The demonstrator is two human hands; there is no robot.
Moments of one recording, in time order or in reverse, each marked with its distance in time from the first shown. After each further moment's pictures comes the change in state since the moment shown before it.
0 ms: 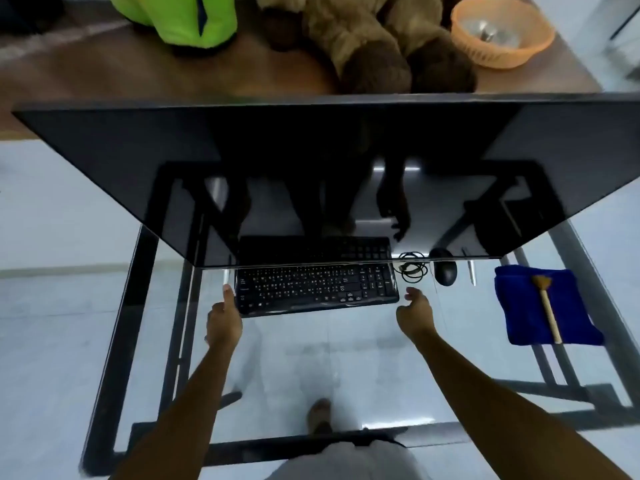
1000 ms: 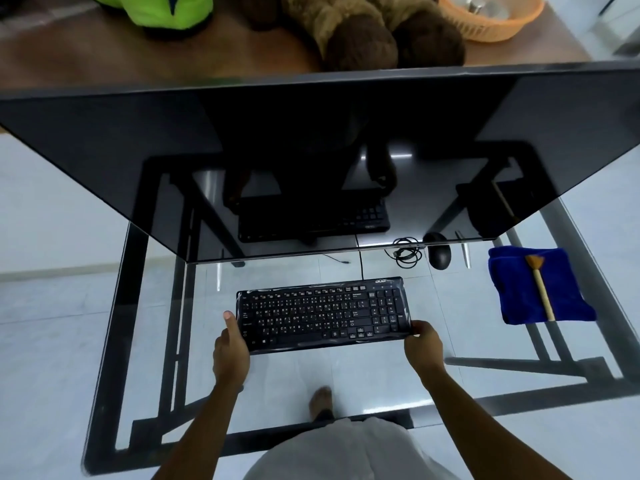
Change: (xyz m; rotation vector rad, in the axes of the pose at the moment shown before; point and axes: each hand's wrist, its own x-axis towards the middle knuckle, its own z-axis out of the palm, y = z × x) left_hand -0.043 -0.051 0.020 -0.128 -0.086 -0.053; right_hand -0.060 0.056 -0.003 0.004 0.038 0.105
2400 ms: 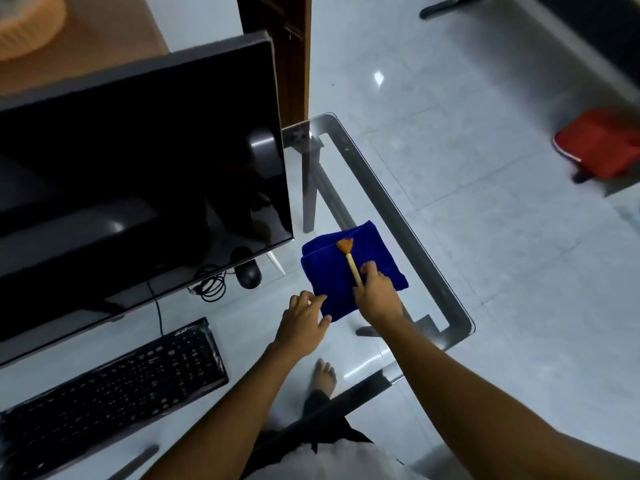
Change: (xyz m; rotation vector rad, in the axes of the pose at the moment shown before) left_hand -0.205 0.112 0.437 0.949 -0.598 1.040; right_hand 0.194 0.111 -0.256 -0.217 0.070 -0.118
